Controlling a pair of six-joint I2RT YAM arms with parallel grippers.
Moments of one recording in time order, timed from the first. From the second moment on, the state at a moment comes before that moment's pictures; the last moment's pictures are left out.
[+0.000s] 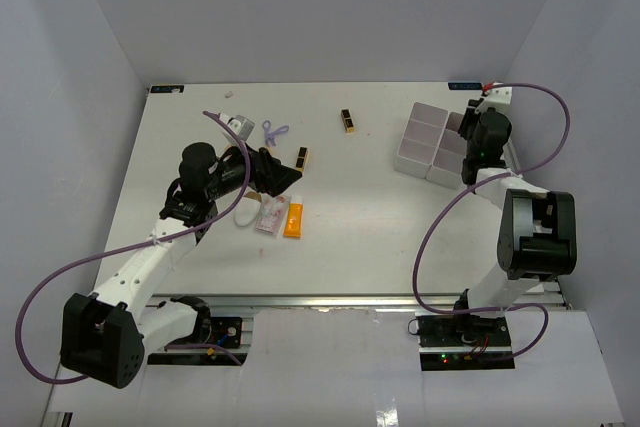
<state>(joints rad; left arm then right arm) -0.32 1.08 0.74 0.20 0.61 -0.37 -0.04 1.64 0.89 0.65 0.19 -0.03</state>
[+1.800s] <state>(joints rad) -0.32 1.08 0.74 0.19 0.60 -0.37 -0.14 1.36 0.81 0.38 -0.24 -0.03</state>
